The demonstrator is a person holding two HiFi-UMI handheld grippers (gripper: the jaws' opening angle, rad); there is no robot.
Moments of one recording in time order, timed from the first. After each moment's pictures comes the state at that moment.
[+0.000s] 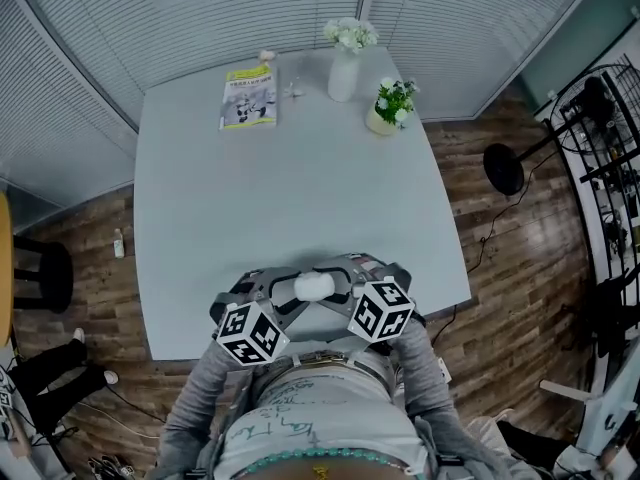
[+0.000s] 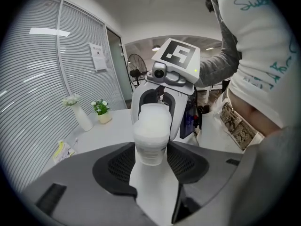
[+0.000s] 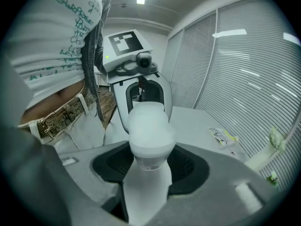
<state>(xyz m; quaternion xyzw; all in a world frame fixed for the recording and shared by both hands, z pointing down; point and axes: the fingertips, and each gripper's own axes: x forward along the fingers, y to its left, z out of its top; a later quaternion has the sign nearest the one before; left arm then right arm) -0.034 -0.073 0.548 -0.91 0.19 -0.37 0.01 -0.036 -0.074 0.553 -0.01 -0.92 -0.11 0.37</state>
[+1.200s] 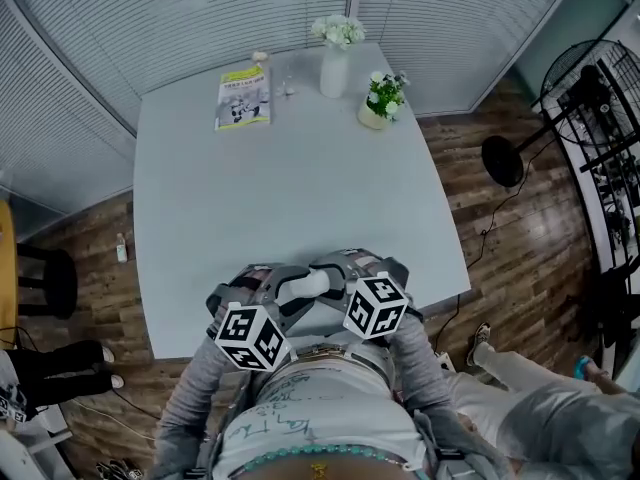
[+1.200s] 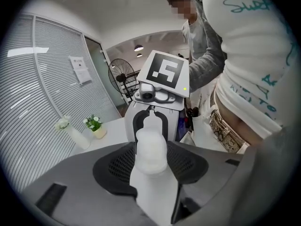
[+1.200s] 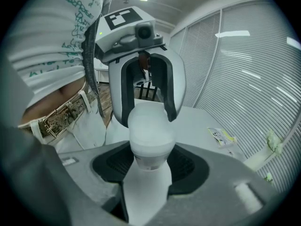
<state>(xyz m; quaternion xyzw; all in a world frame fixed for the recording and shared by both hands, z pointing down) -0.005 -0.058 0.511 -0.90 0.13 -0.40 0.10 -0.027 -0.066 0.554 -0.01 -0.91 -0.13 0.38</state>
